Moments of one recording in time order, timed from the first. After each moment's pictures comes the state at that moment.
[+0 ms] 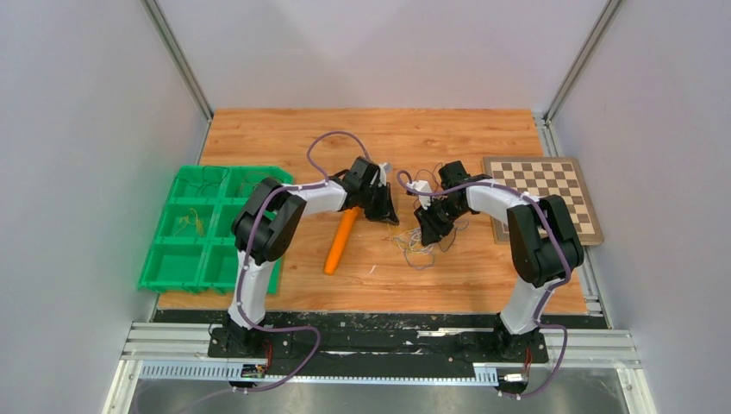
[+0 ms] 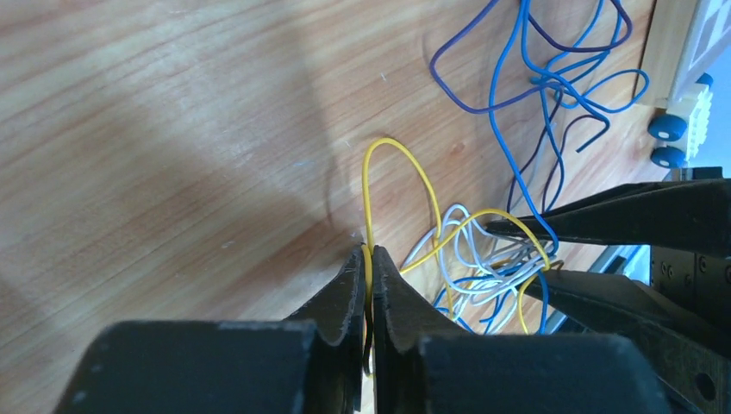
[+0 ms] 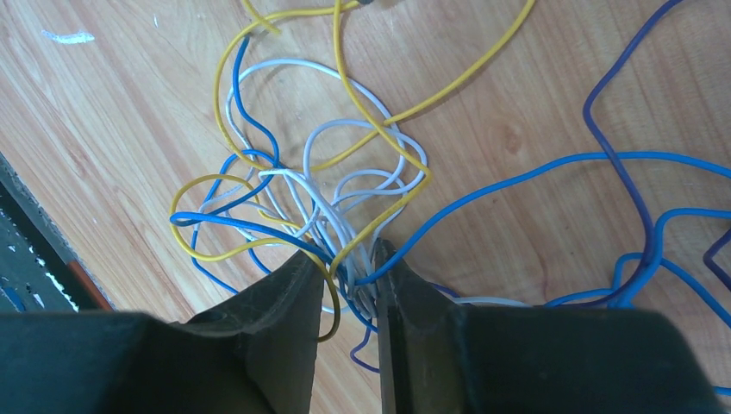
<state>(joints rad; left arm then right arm) -0.64 2.10 1.34 -0.12 0.45 -0.63 0.32 1.79 1.08 -0.63 -0.56 -0.54</state>
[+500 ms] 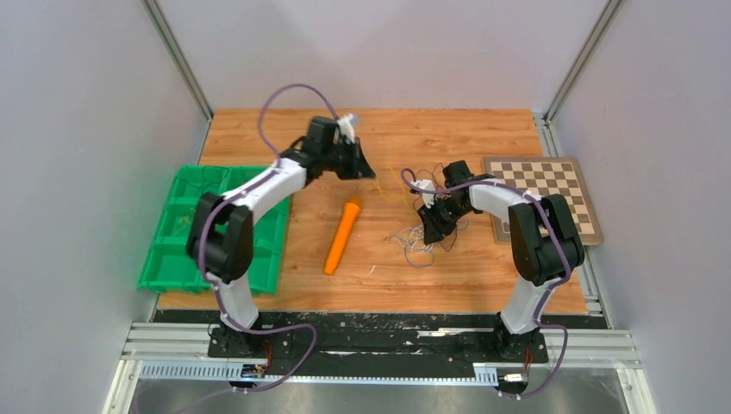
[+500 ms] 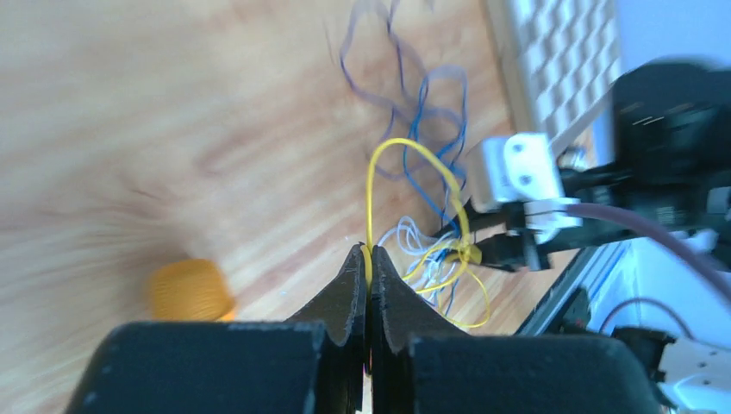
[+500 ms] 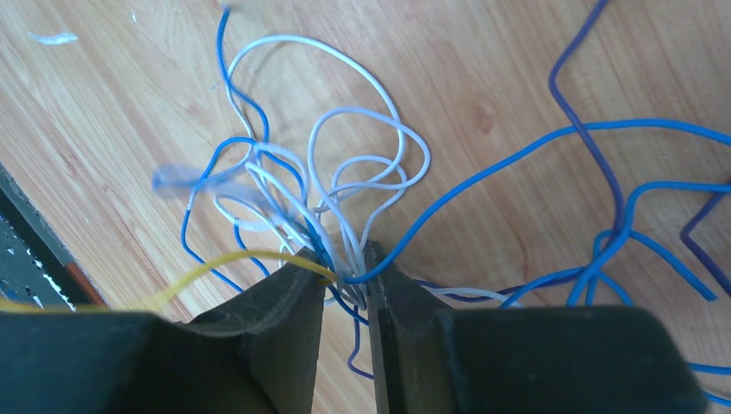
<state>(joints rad) -0.49 1.87 1.39 -0.22 0.47 -0.50 0.29 1.80 1.08 -0.63 -0.56 -0.54</state>
